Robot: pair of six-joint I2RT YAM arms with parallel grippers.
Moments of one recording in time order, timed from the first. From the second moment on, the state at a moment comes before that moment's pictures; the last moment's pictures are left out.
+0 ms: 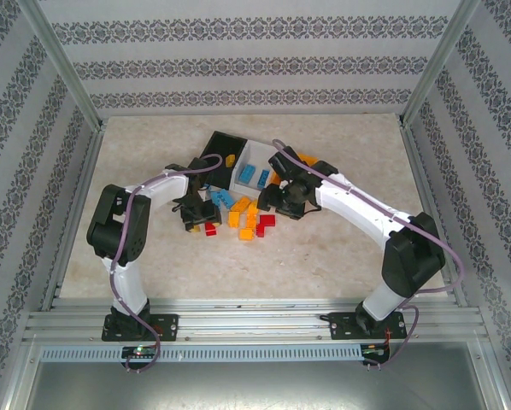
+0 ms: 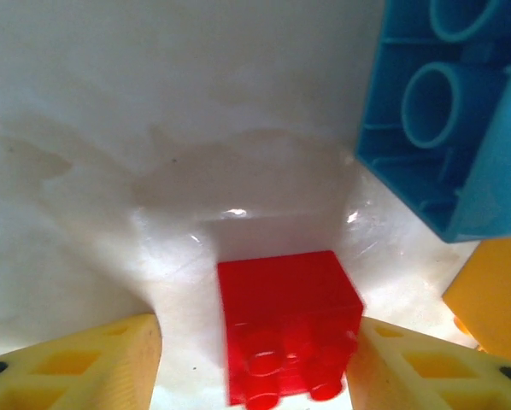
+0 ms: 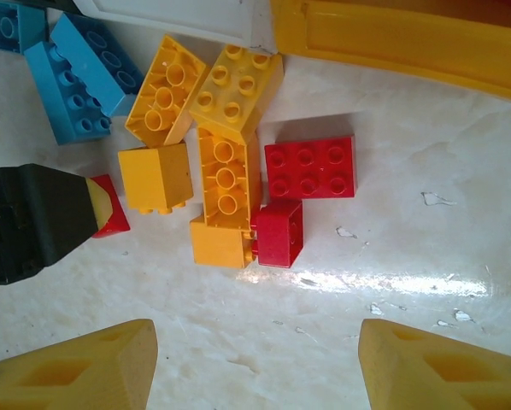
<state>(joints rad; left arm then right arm) -0.32 1.90 1.25 -0.90 0.24 -0.54 0.62 1.63 1.33 -0.89 -0.17 0.84</state>
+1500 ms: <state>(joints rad) -0.51 2.12 1.83 -0.57 0.61 -0.97 0.10 1.27 0.94 -0.55 -0.36 0.94</state>
